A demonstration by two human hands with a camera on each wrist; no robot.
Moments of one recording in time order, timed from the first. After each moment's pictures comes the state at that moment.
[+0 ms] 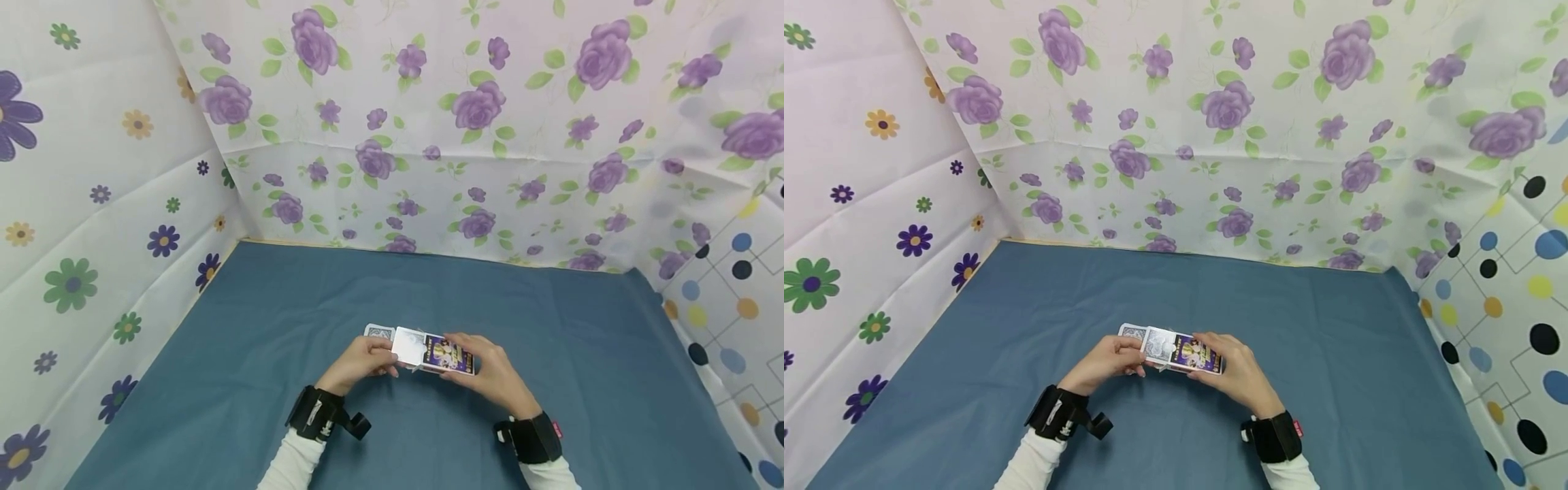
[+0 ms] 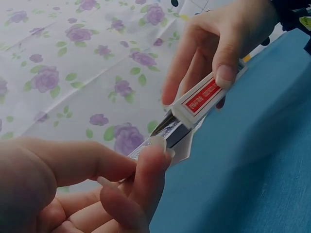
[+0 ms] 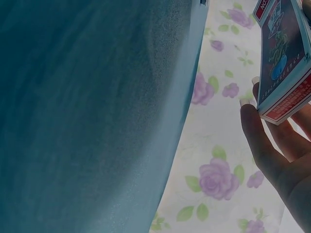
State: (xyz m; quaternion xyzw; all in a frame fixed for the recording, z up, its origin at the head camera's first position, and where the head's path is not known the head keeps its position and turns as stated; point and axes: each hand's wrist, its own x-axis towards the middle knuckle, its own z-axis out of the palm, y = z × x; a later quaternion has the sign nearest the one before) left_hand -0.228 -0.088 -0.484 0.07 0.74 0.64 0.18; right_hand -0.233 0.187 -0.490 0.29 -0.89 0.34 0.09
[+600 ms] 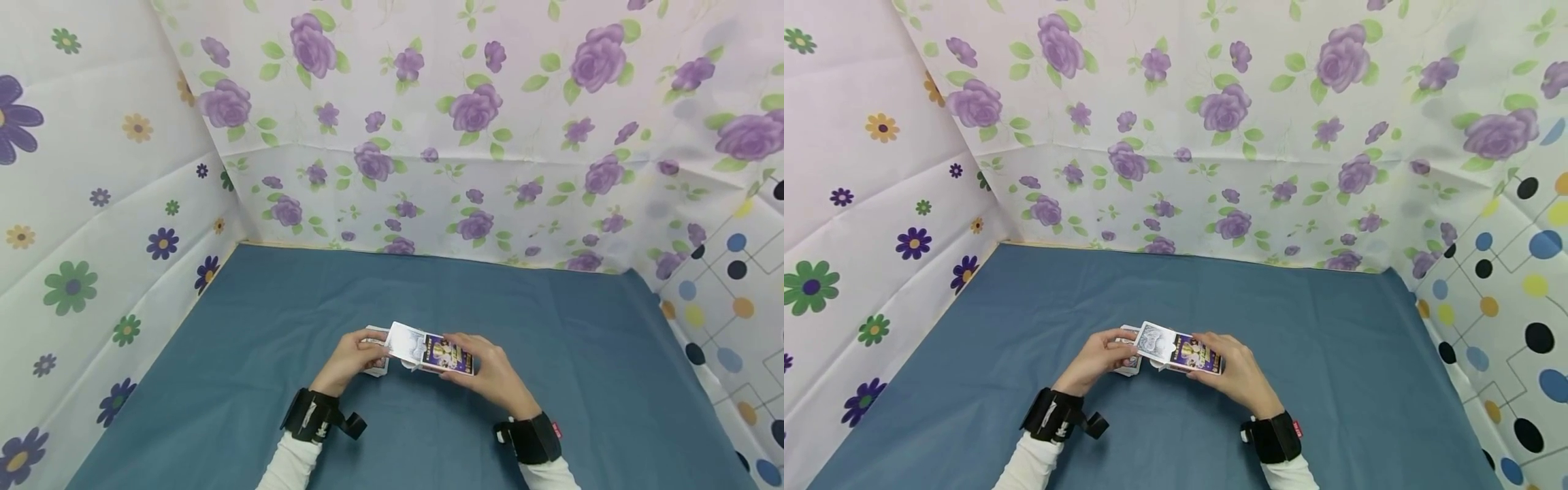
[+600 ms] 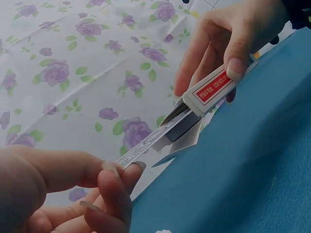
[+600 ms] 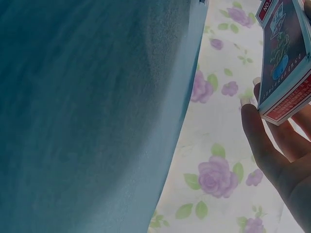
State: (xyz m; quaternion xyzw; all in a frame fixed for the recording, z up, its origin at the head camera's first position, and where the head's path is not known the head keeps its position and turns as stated) left_hand -0.225 -0.097 -0.478 0.00 0.72 0.68 0.13; right_hand -0.232 0.188 -0.490 0.29 -0.89 0.34 0.10
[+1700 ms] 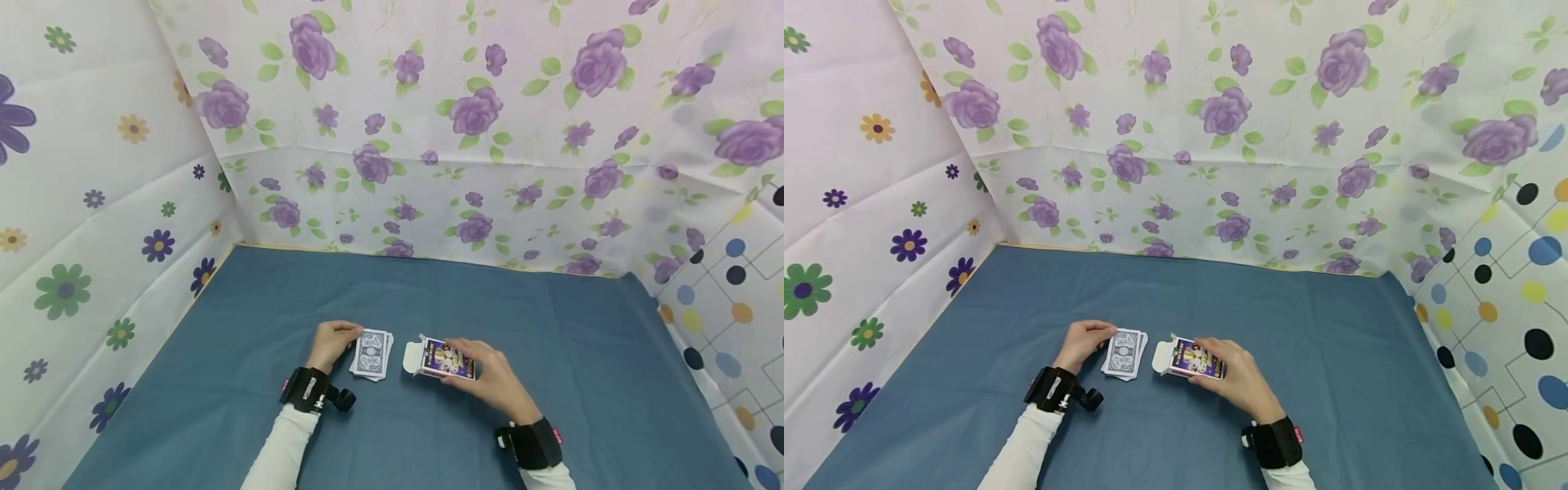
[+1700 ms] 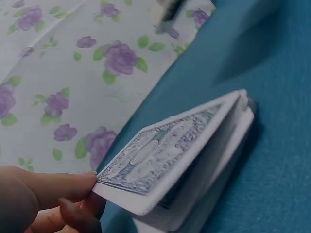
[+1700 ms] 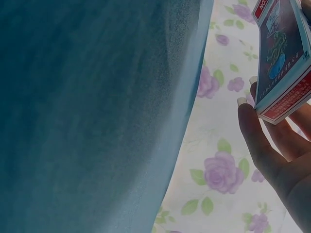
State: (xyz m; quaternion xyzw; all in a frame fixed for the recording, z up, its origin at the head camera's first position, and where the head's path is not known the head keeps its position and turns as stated) left_hand -0.267 -0.123 -0.513 -0.12 0.80 0.59 -0.01; right_hand -0.235 0.193 -0.495 0.28 -0.90 0.34 0.08
